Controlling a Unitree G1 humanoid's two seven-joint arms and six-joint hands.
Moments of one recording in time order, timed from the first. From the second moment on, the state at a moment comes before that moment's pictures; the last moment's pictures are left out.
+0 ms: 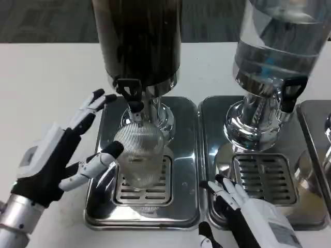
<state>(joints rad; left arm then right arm) -0.09 0.55 -0.09 0.62 0.38 -0.91 0.24 0.63 -0.17 0.42 -0.56 -0.96 0.13 0.06</state>
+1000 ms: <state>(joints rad) -0.19 0.63 0.25 0.29 -0.82 -0.07 -1.00 0.63 -0.17 0.42 -0.54 -0.94 0.13 0.05</state>
